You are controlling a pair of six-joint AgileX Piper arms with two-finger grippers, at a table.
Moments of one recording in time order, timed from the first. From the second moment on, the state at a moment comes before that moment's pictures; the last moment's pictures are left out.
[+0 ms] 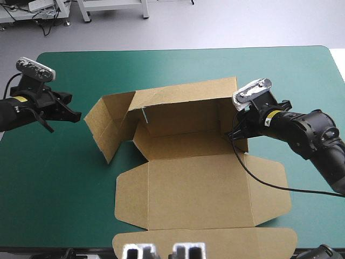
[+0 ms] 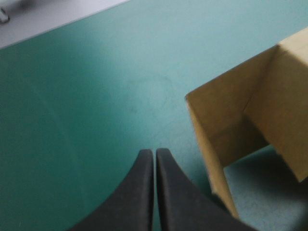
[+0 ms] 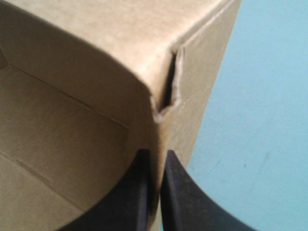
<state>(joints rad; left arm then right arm) 0.17 1.16 -1.27 -0.45 0.94 0.67 0.44 1.17 -1.16 0.00 0.77 -0.18</state>
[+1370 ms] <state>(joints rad) 0.26 1.16 -1.27 -0.48 1.18 0.64 0.22 1.99 -1.95 0.18 1.23 -0.22</state>
